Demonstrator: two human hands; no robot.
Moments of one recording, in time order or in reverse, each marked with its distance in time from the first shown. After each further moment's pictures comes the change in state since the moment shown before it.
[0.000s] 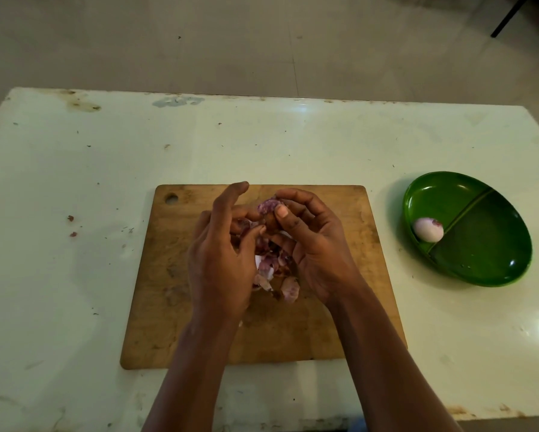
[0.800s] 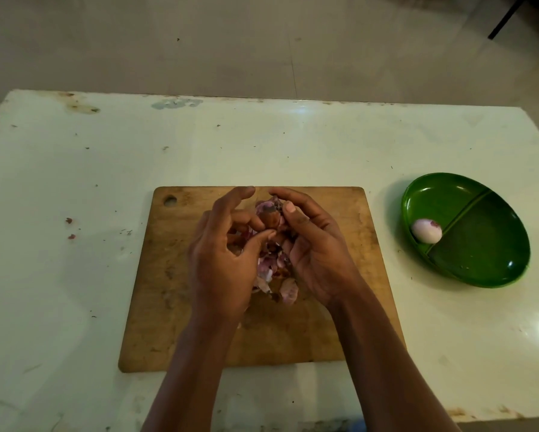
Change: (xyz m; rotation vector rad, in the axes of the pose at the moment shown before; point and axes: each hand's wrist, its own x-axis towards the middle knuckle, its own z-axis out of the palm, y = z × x) left_hand 0.002 0.005 -0.002 -0.124 -0.017 0.043; right_hand -0.001 -0.005 0.002 0.145 -0.062 0.027
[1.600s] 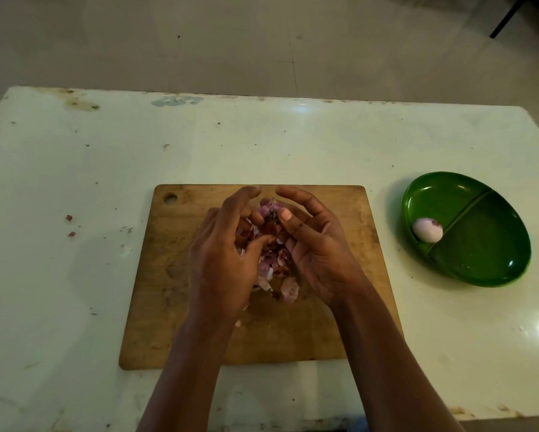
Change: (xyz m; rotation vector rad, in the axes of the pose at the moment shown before) left_hand 0.000 -0.007 -0.001 0.081 -0.080 0.056; right_hand 0.001 0.002 -0.006 -0.012 -0.018 0.026
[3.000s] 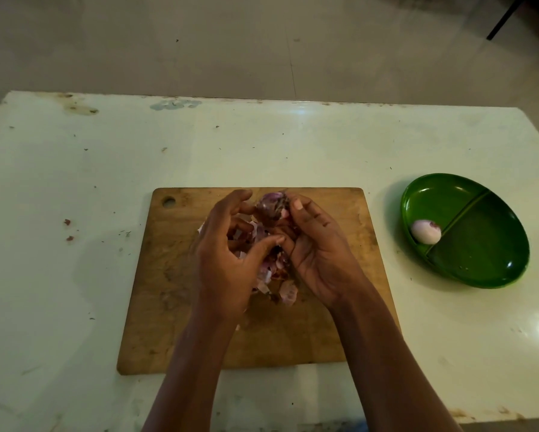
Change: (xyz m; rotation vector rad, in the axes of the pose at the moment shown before) left_hand -0.001 0.004 0.004 -0.161 0.036 -0.144; right_hand 0.002 -0.003 0.005 0.213 0.140 0.086
